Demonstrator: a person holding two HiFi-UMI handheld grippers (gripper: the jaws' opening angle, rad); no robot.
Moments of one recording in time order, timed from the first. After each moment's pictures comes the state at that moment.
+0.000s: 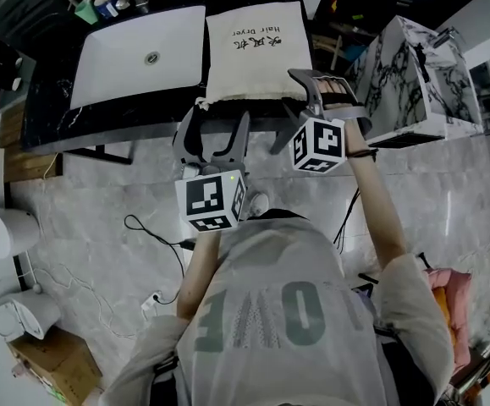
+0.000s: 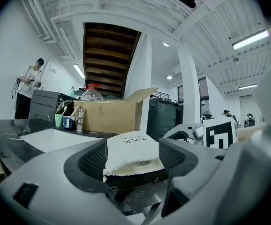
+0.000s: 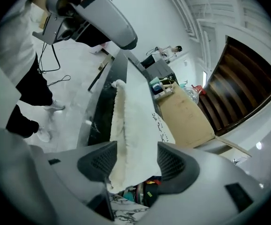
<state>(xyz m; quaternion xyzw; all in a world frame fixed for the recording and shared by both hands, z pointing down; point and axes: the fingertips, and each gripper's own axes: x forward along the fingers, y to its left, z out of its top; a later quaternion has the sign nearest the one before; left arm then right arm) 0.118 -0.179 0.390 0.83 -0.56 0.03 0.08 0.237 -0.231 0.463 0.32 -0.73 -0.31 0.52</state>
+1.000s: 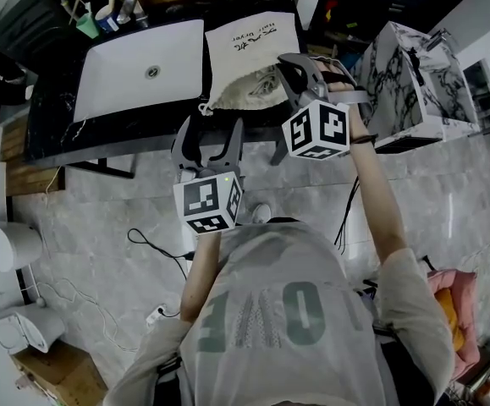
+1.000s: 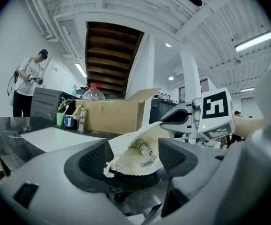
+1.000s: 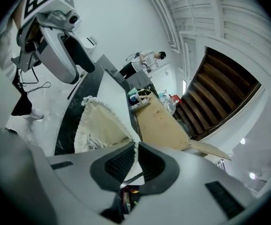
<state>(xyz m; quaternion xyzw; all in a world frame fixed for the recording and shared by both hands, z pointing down) 0.106 -0.187 0.392 0.82 -0.56 0.03 0.09 0.222 -0.265 0.374 0.39 -0.73 -0.35 0.44</state>
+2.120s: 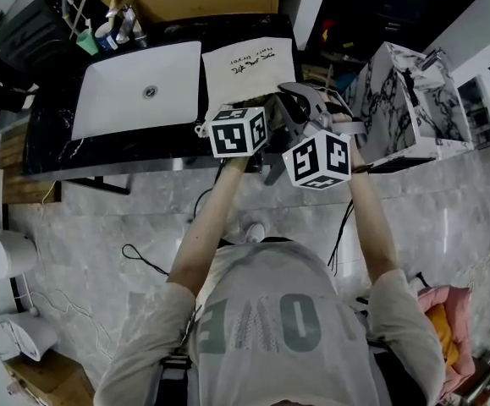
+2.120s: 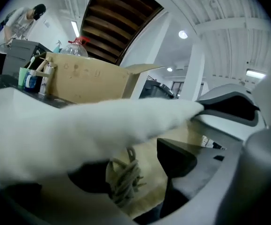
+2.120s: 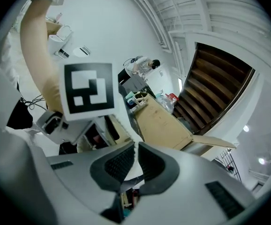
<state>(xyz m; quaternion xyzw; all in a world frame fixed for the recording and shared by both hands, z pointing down) 0.226 -0.316 0.444 0.86 -0.44 0.07 0.24 0.233 -0.262 0.370 0.40 -0.77 -0.31 0.40</state>
